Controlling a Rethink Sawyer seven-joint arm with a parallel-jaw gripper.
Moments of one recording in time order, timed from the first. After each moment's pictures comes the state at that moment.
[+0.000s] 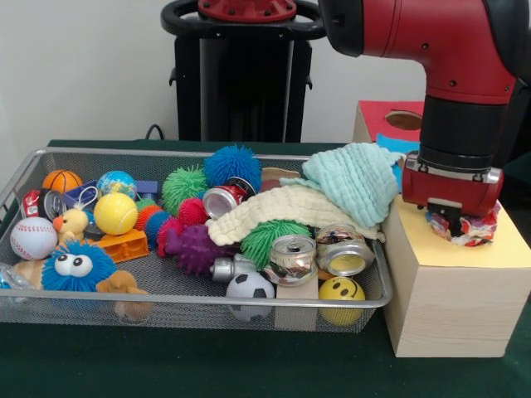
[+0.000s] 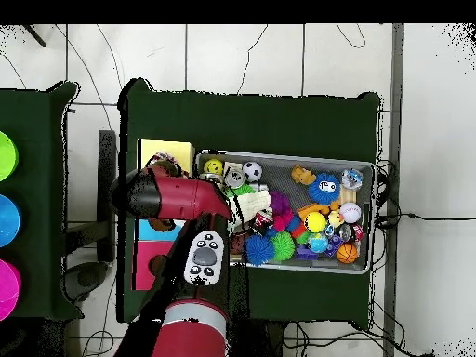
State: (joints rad) arm 0.16 -0.42 -0.16 1.46 0.25 0.28 2.10
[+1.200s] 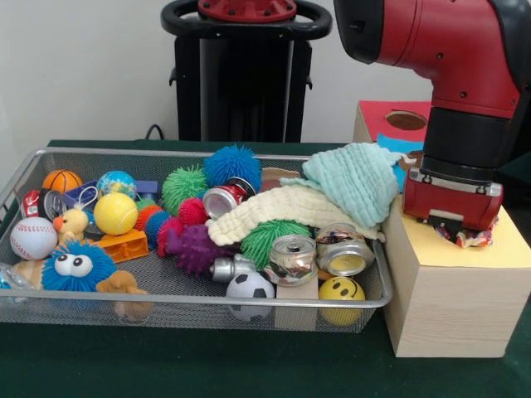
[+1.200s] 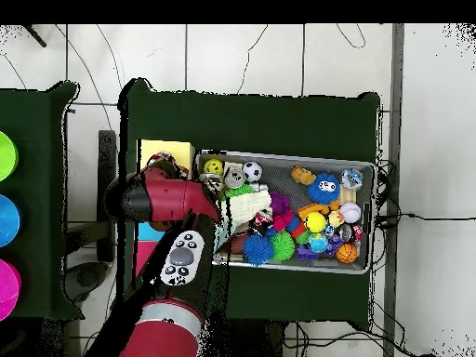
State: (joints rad) arm 0.25 -0.35 -0.27 1.40 0.23 0.21 2.10
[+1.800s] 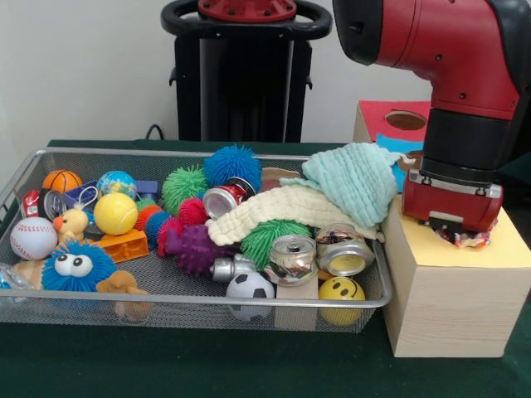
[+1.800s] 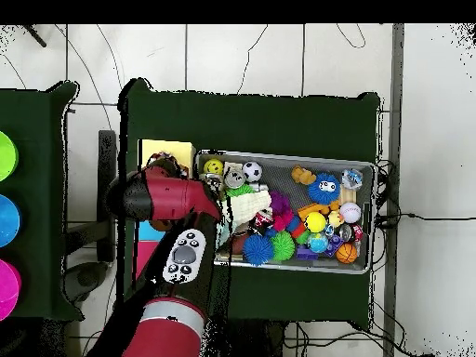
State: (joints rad) arm 0.23 -0.35 -0.25 1.40 0.23 0.21 2.10
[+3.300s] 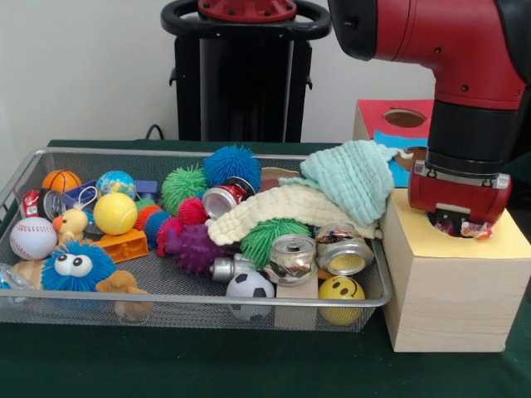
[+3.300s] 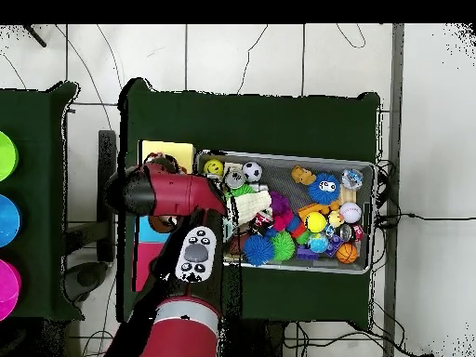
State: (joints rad) arm 0.18 -0.40 -0.18 1.42 0.22 0.30 2.10
